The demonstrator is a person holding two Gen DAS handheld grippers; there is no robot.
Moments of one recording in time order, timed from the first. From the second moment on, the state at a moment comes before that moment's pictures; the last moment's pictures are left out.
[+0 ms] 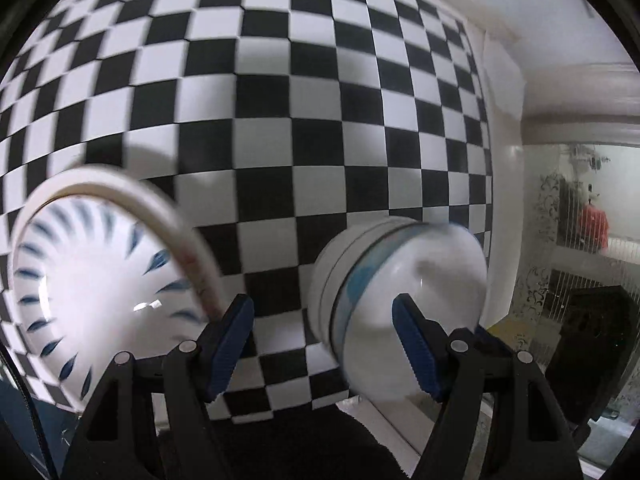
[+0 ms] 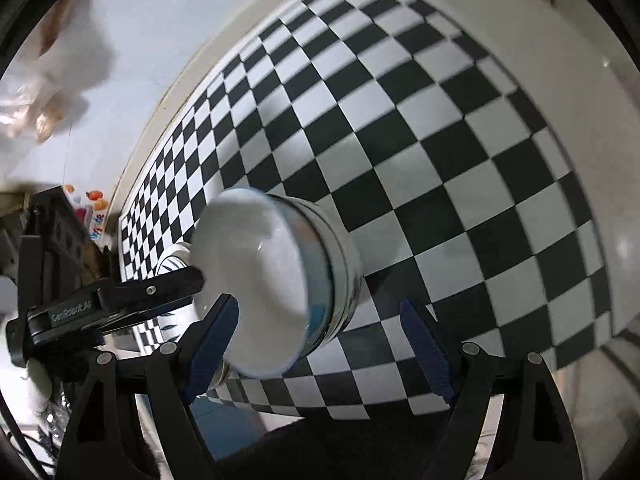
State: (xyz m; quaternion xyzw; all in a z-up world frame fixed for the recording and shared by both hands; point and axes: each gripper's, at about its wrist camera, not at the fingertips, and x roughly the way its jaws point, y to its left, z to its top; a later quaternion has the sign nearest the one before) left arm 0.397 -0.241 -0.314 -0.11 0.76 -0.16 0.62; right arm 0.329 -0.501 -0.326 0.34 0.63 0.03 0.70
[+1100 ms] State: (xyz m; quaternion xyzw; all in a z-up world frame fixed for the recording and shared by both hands) left arm 0.409 -0.273 -0.363 -0.12 0.76 -0.21 0.60; right arm 0.346 -0.490 -0.424 0.40 0.63 0.09 0.66
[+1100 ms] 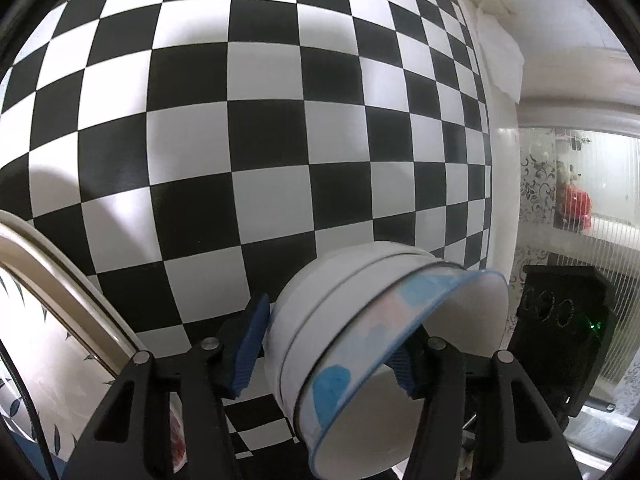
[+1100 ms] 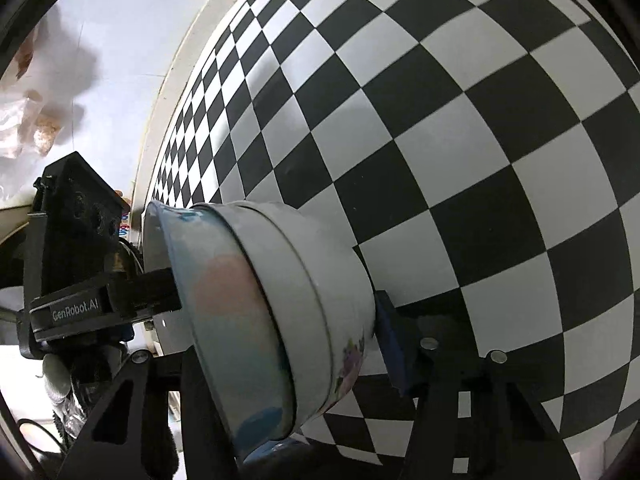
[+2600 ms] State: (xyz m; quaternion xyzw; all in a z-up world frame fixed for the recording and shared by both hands) left arm 0.393 -0.111 -0.279 -0.20 0.71 -0.09 0.67; right arm 0.420 -0.334 -0.359 0.29 0.66 0.25 0.65
